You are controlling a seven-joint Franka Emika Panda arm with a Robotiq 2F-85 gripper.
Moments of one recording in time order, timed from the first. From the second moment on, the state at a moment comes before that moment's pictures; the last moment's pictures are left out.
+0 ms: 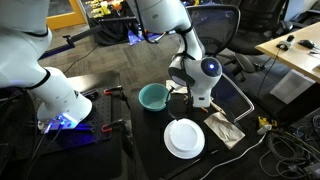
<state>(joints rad) -0.19 0.73 0.06 -2.03 0.64 2.72 0.32</state>
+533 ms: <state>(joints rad) -0.17 0.65 0.08 -2.07 0.64 2.73 0.29</state>
